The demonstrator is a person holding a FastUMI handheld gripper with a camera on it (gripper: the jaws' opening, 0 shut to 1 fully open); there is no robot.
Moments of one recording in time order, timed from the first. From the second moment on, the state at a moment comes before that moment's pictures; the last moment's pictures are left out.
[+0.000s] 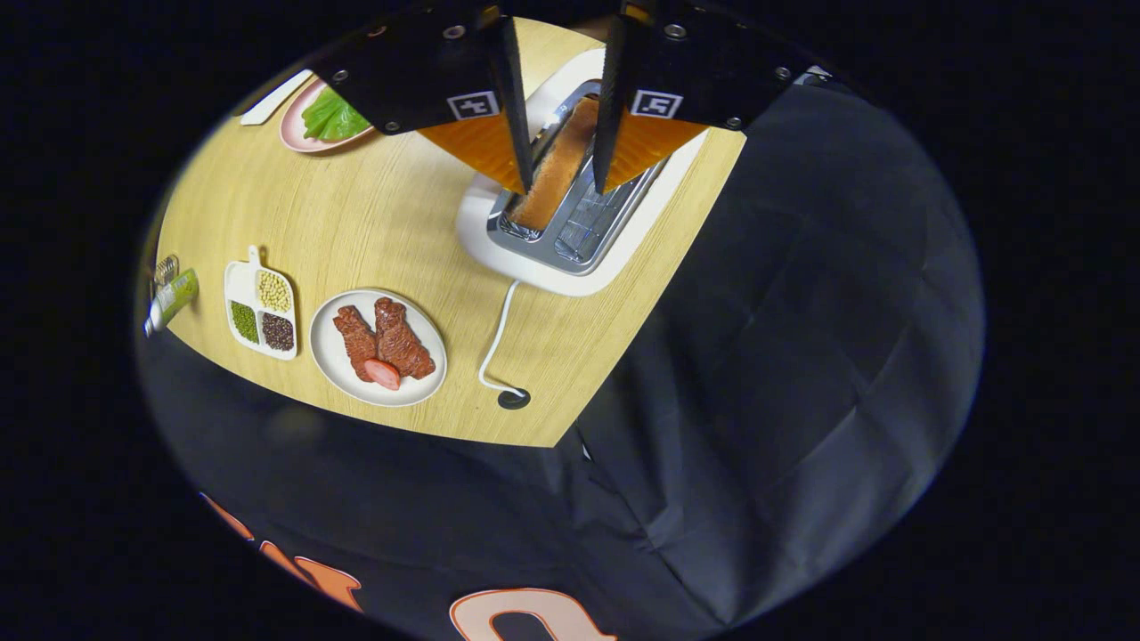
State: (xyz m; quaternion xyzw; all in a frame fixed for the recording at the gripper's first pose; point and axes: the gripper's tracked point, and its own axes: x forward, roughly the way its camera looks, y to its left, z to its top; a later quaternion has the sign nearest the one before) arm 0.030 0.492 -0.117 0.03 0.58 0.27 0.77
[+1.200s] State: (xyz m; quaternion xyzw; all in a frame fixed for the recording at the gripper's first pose) arm 0.008 0.374 -0.010 0.15 0.46 0.33 0.81
